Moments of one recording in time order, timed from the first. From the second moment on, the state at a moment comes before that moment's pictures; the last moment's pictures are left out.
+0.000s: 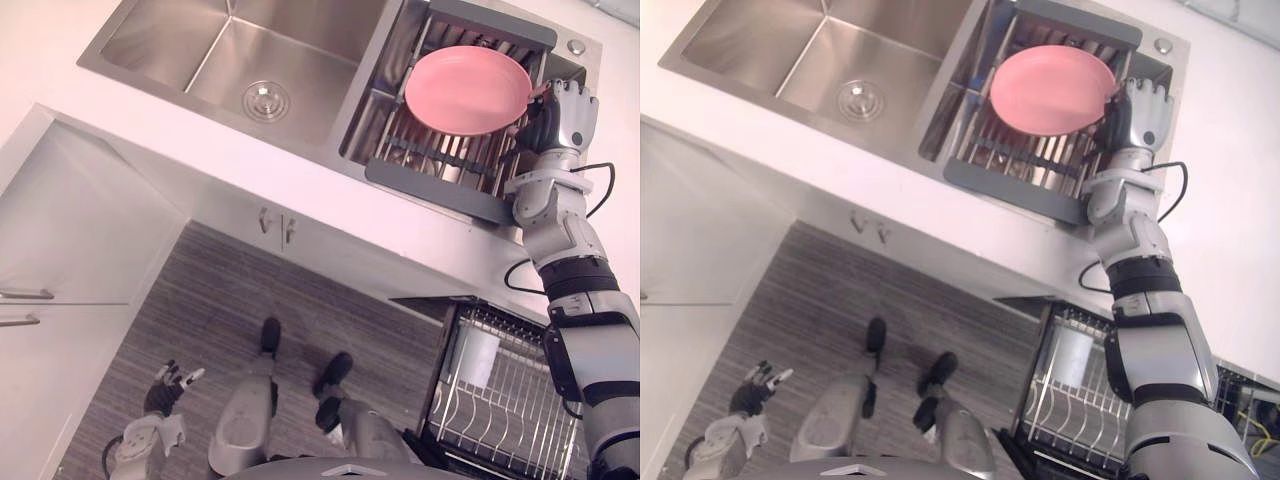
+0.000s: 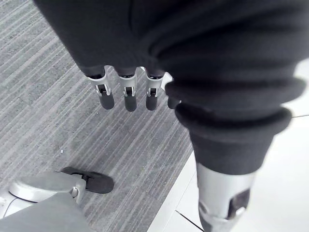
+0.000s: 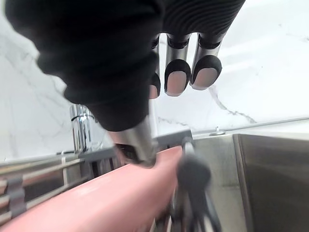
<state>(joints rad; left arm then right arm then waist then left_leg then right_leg) 0.13 0.21 0.15 0.79 -0.31 -0.16 -0.09 -0.86 -0.73 0.07 0.61 -0.61 0.00 -0.56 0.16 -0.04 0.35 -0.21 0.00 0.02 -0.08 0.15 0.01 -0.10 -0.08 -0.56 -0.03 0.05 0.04</state>
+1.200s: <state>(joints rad) 0.14 0.24 0.17 0.80 -0.27 -0.13 -0.09 -0.69 -0.72 0.18 0.48 -0.72 -0.08 -0.11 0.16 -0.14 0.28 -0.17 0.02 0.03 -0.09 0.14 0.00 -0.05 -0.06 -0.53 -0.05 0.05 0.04</state>
